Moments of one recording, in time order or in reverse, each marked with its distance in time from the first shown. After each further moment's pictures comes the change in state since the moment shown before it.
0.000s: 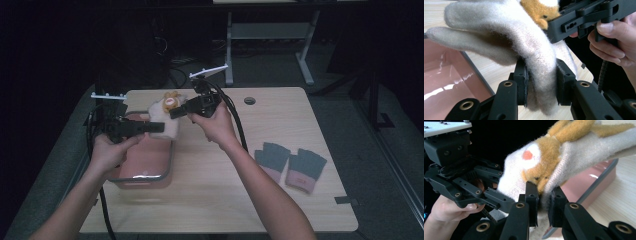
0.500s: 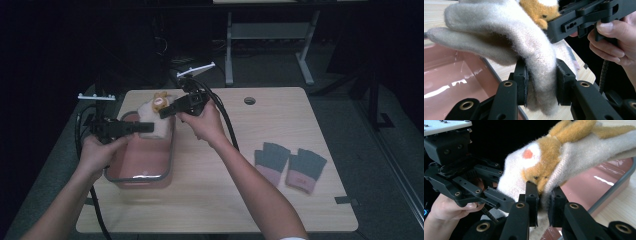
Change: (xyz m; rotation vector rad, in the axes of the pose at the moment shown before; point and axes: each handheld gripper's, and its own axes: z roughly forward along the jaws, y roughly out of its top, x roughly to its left) left arm 0.014 -0.005 -0.019 -0.007 0.016 -0.015; right arm 0.009 0.011 0.023 0.028 0.015 -0.016
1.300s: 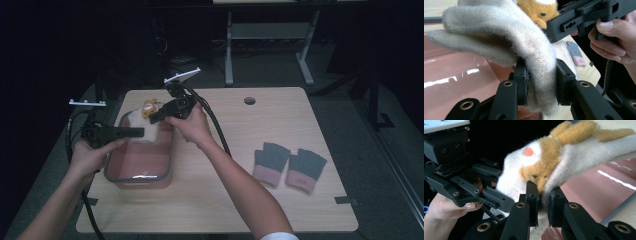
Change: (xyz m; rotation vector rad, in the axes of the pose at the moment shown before) left arm 0.026 -0.017 -0.014 0.014 0.024 -0.057; right arm -0.004 0.005 0.040 0.054 0.023 0.014
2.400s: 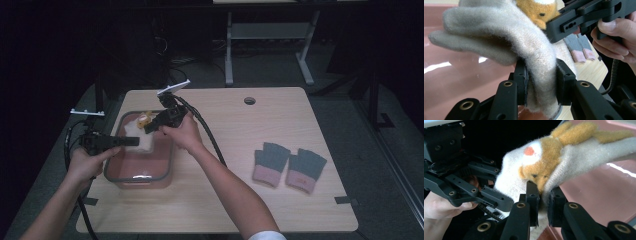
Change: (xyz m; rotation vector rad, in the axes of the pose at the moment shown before) left arm 0.034 -0.024 0.004 0.051 0.023 -0.079; right arm -0.020 -0.008 0.046 0.065 0.011 0.047
